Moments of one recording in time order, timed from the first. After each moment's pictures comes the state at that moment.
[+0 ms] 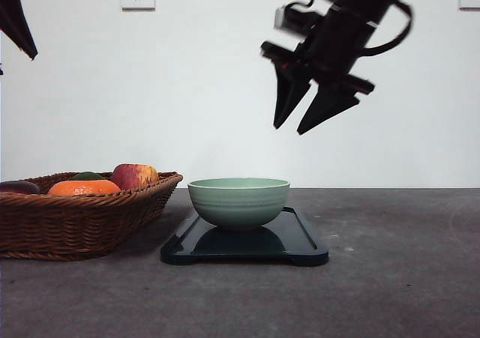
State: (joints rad) left_arx -0.05 1.11 1.08 -0.77 0.31 -0.06; right_arx 0.44 1.68 1.34 -0.47 -0.21 0.08
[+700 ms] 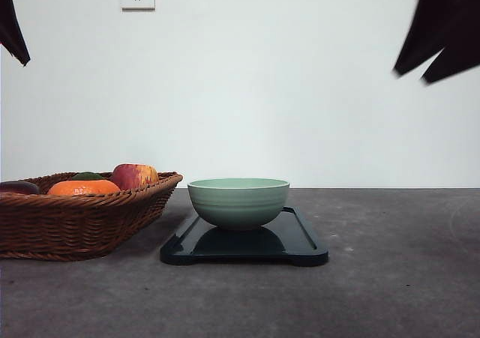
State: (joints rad) left_arx -0.05 1.11 1.08 -0.82 0.31 -0.05; right_arx 0.44 0.81 0.73 -0.49 -0.11 0.07
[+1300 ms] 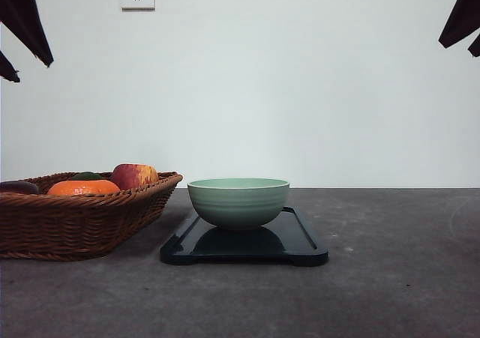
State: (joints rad) left_arx -0.14 1.15 1.10 -0.78 0.27 -0.06; right_arx 0.44 0.69 0.73 -0.61 -0.07 0.07
